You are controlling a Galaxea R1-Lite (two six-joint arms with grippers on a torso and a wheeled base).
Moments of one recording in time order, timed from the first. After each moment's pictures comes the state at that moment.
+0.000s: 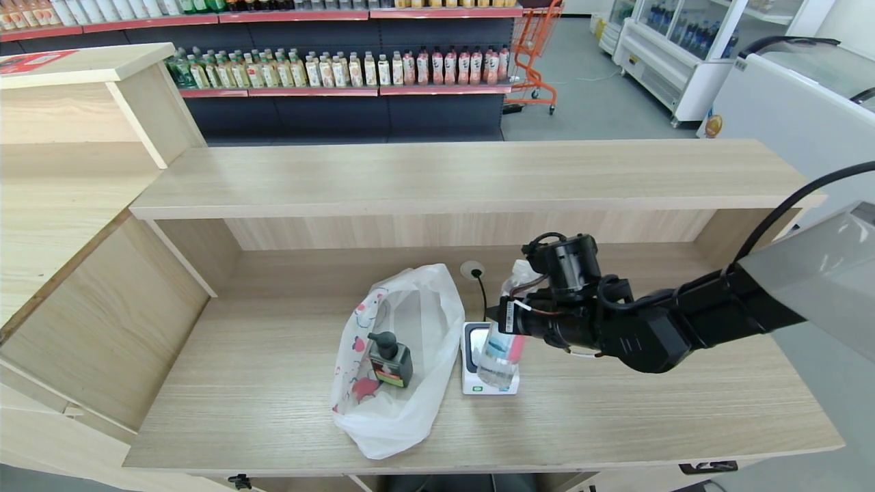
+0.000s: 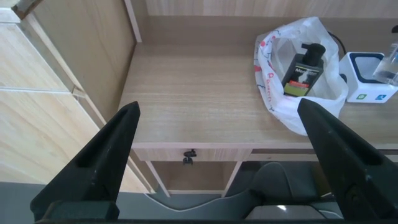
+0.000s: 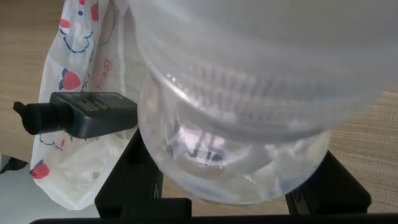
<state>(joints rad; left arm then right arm) 0.00 0.00 0.00 0.00 0.00 -0.01 0.55 2.09 -1.15 -0.40 -0.08 0.39</state>
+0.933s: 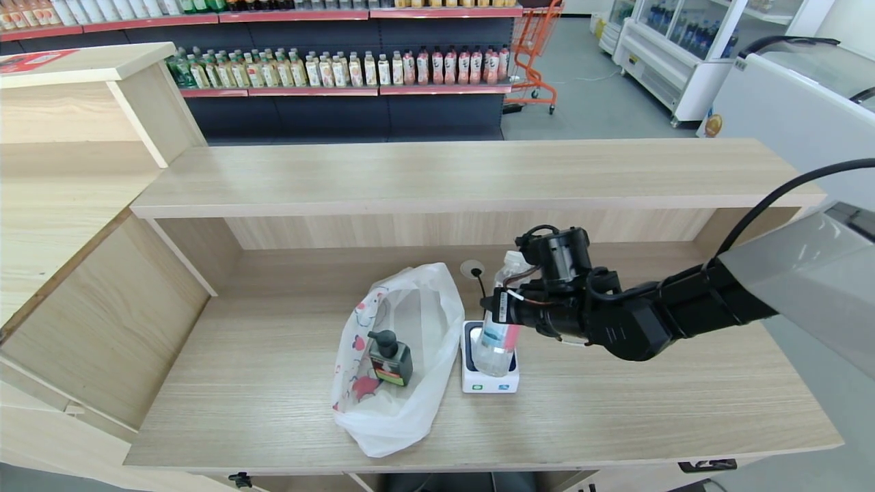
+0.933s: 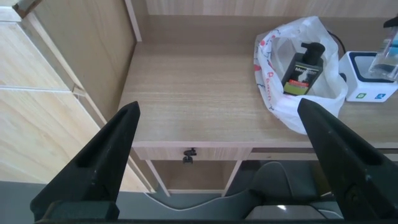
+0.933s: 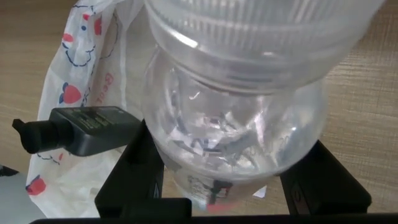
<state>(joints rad) 0.00 0.00 0.00 0.00 0.00 -0.01 0.55 2.13 -1.23 -0.40 -0.08 0.36</state>
